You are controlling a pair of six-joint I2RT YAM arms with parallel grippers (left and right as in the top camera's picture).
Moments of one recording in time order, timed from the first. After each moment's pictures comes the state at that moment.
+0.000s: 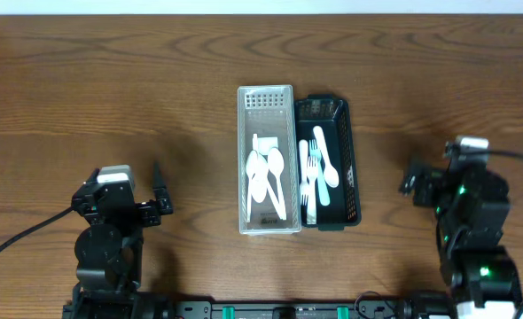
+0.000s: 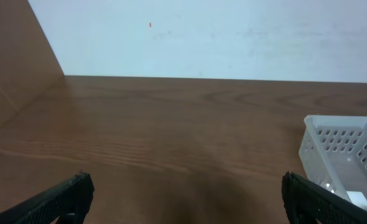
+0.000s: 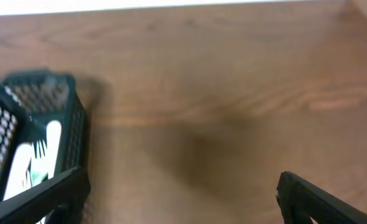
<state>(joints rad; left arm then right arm) -0.08 0.33 0.48 -0.39 -0.19 -0.01 -0.01 0.67 0.59 -0.49 0.11 0.10</state>
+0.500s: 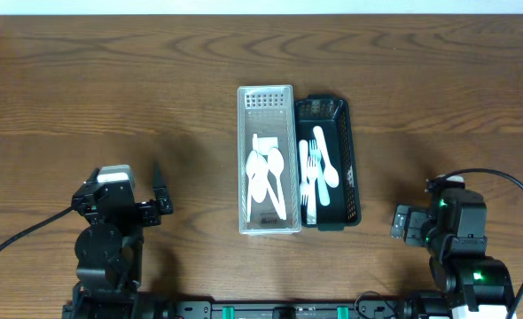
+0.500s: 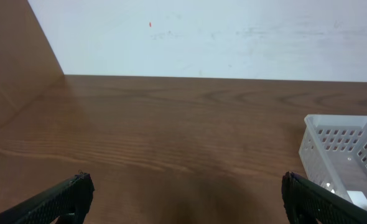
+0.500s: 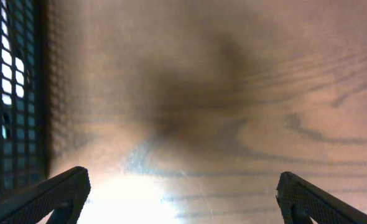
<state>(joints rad) -0.08 0.34 0.48 -0.39 -0.19 -0.01 -0.01 0.64 0.53 -0.85 0.11 0.12</state>
